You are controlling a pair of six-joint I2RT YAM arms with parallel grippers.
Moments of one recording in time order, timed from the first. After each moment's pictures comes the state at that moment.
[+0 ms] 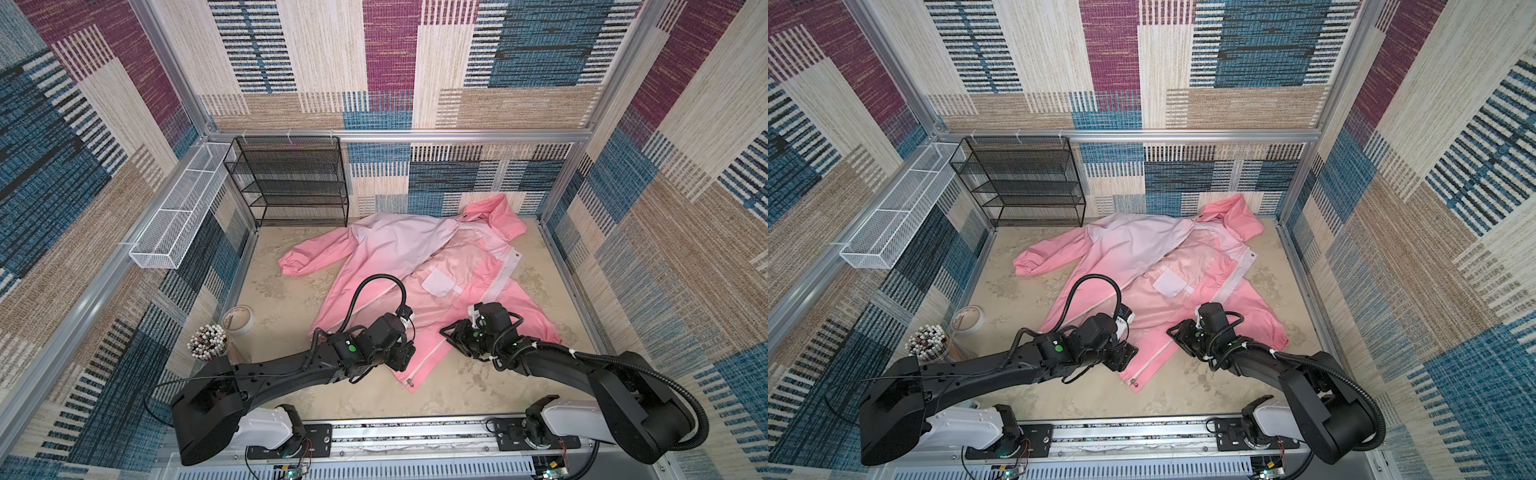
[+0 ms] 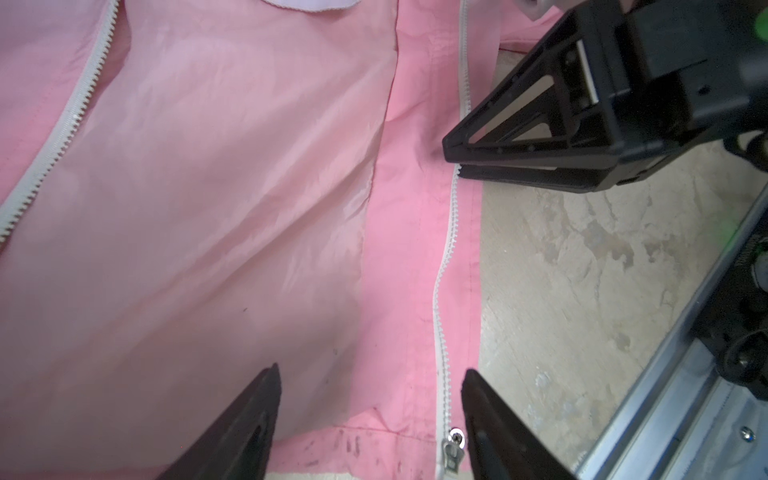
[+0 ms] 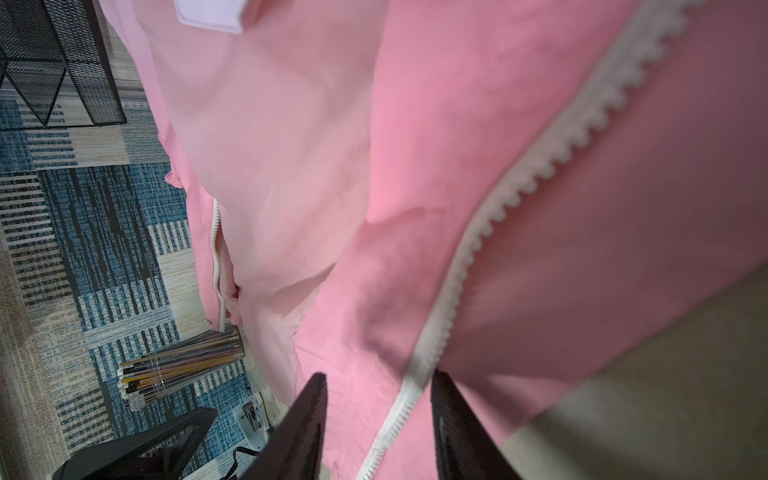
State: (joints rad) left arm -1.00 1.31 0.73 -0.26 -0.10 -0.34; right arm 0.45 1.29 0.35 0.19 -0.42 1.12
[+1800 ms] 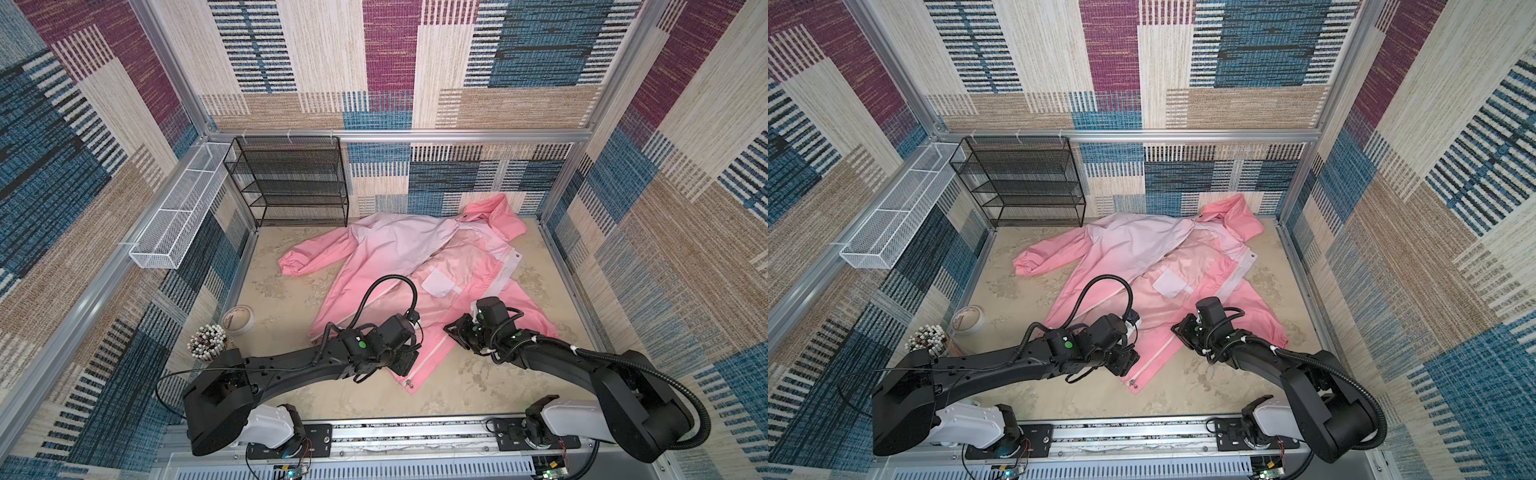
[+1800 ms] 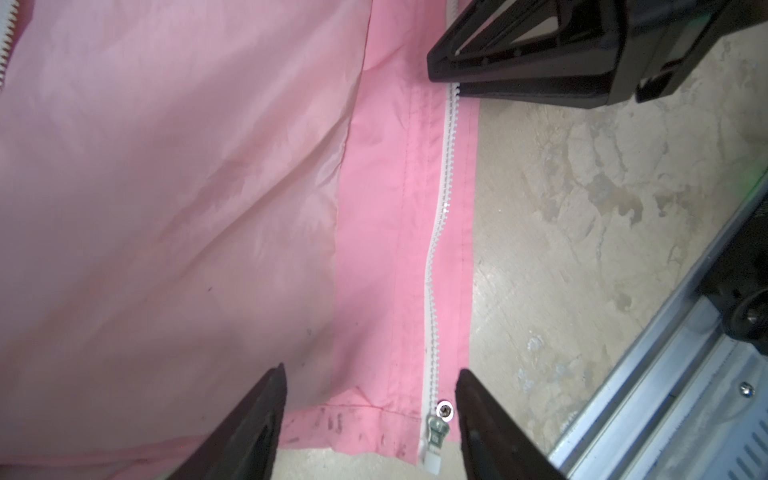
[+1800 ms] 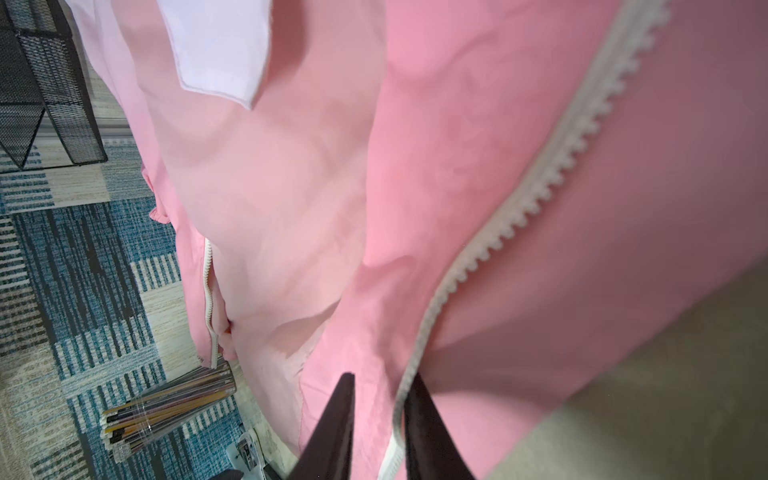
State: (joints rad) left arm -1.04 1.38 0.82 -0.40 -0.08 -0.34; right arm 0.45 1.30 0.43 0.08 -0.34 1.14
